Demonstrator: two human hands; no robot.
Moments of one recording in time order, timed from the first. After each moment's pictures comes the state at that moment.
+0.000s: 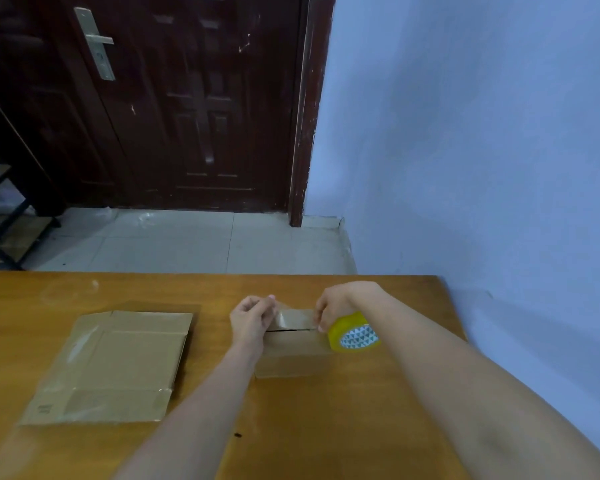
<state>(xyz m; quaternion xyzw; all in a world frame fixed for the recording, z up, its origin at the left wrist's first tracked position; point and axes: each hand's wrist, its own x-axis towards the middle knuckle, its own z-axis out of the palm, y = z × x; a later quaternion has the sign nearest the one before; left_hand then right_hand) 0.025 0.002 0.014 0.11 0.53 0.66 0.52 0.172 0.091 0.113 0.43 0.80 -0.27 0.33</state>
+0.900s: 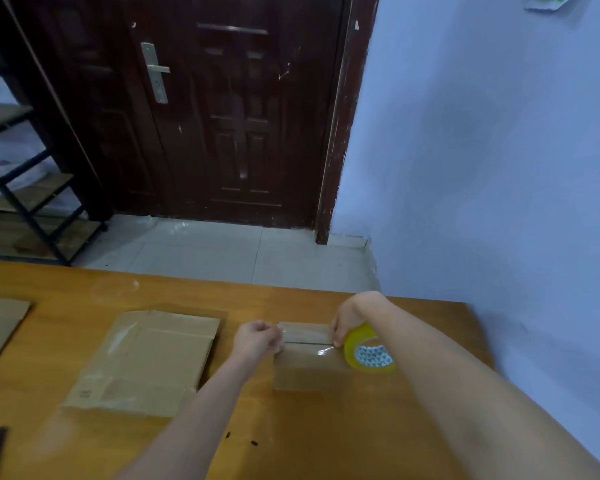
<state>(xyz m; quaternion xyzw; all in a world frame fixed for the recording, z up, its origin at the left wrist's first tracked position) -0.011 -0.037 0.030 0.24 0.69 0.46 0.51 0.142 0.099 0.108 0.39 0.77 -0.18 0.47</state>
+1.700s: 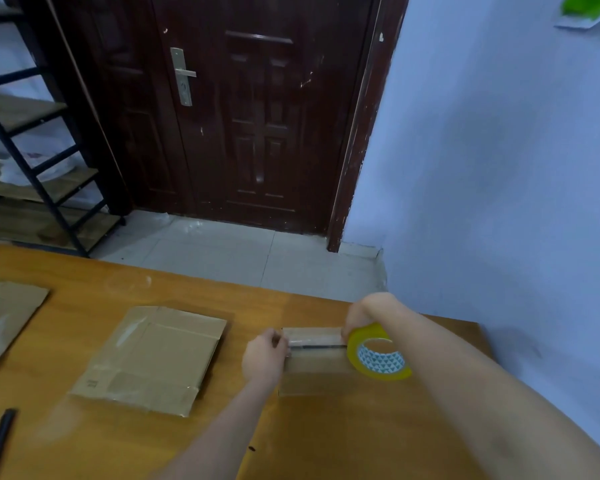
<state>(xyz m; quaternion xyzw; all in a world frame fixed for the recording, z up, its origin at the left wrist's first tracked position) 0.020 -0.041 0.030 0.34 0.84 0.32 0.27 0.141 0.111 0.121 0.46 0.76 -0.14 0.45</state>
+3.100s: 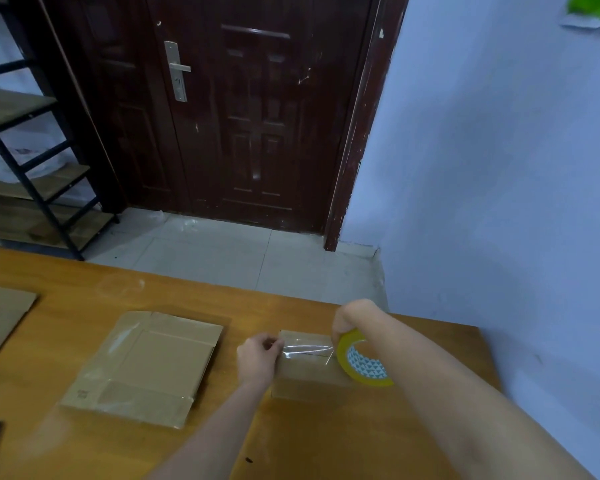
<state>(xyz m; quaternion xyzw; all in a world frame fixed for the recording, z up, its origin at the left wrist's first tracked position) 0.003 -0.028 0.022 0.30 0.83 0.37 0.29 0.110 0.115 0.110 0.48 0.73 -0.14 0.45</state>
